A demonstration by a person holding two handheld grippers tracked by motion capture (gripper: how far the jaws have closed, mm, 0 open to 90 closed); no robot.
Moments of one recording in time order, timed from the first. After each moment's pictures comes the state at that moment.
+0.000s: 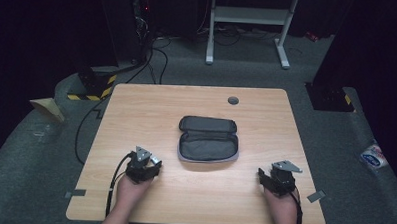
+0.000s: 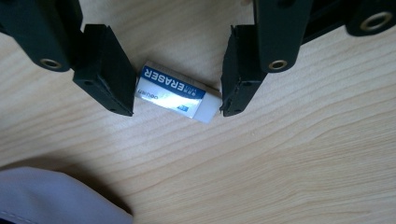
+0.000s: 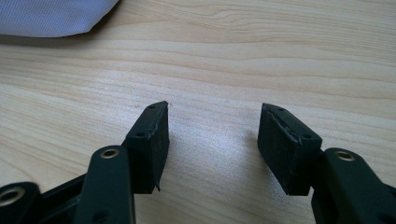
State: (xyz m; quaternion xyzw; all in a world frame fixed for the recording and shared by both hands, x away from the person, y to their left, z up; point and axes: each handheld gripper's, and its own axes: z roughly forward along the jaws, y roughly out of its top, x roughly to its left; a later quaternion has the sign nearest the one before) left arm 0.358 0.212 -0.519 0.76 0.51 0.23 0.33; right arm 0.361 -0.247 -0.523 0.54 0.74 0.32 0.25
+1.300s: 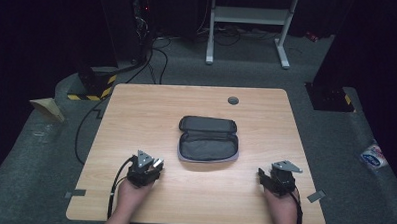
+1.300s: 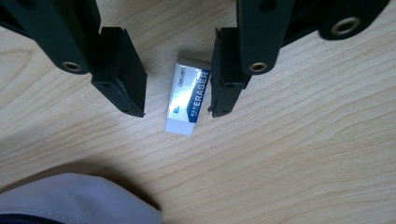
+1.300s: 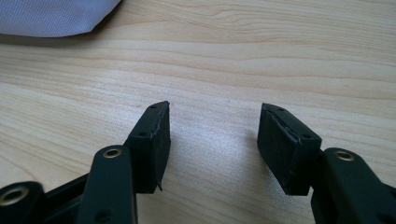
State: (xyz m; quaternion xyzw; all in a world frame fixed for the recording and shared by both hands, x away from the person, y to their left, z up) left arm 0.349 0.202 -0.525 0.76 0.49 0.24 0.34; right arm 0.361 -0.247 -0.523 0.54 0.74 0.32 0.25
